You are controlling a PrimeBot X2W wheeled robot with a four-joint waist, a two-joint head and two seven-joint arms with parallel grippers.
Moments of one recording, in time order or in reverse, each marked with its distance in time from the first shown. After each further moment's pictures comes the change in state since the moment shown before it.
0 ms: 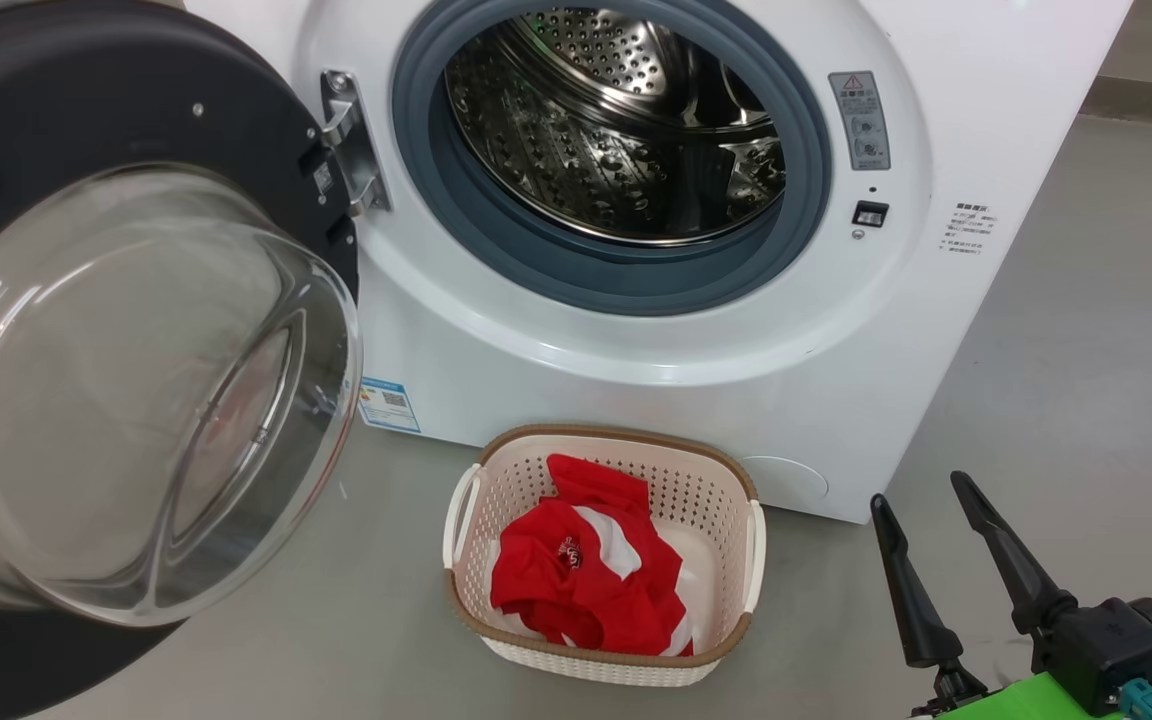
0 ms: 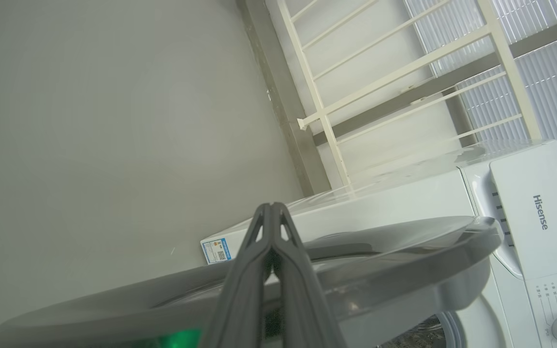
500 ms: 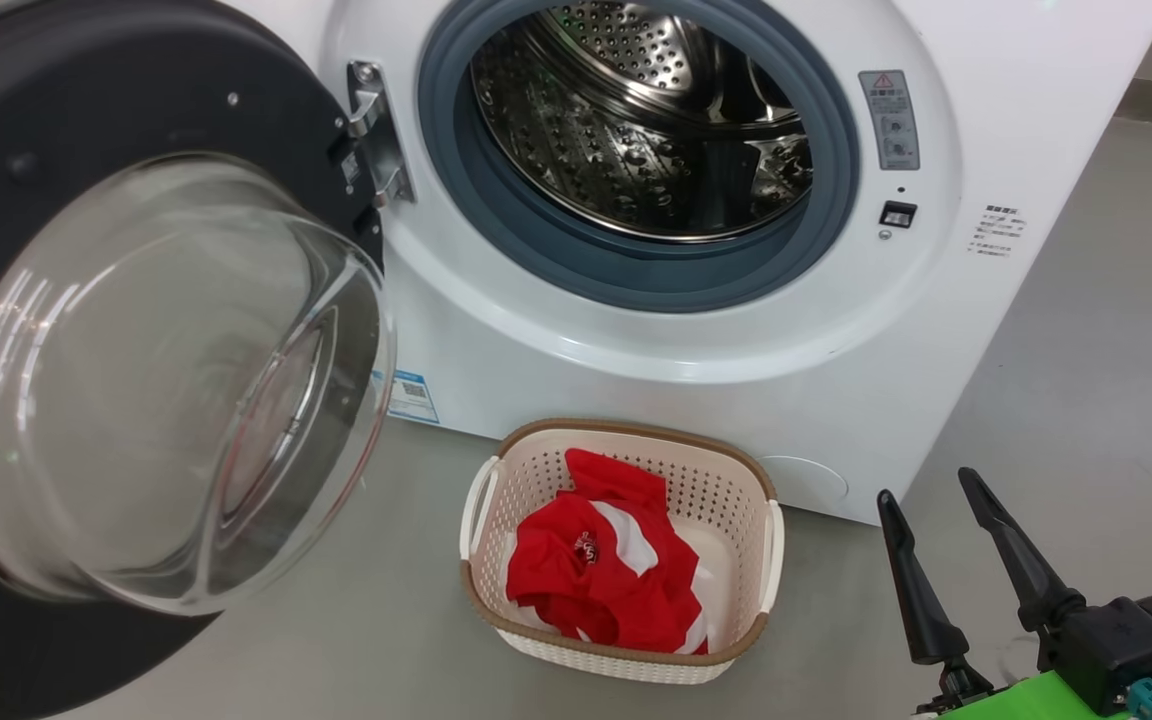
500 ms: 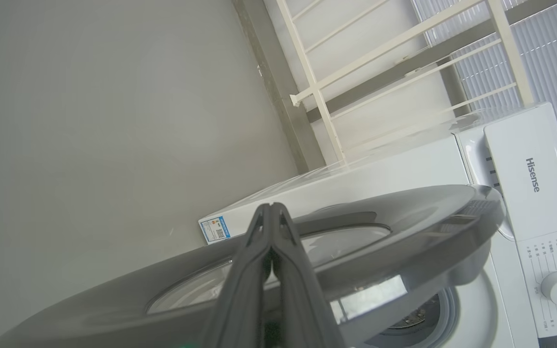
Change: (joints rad) left arm 0.061 -0.012 -0.021 -0.085 -0.044 -0.018 0.103; right arm 0.001 0.000 -0.010 -0.009 0.000 0.000 -0.001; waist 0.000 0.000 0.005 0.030
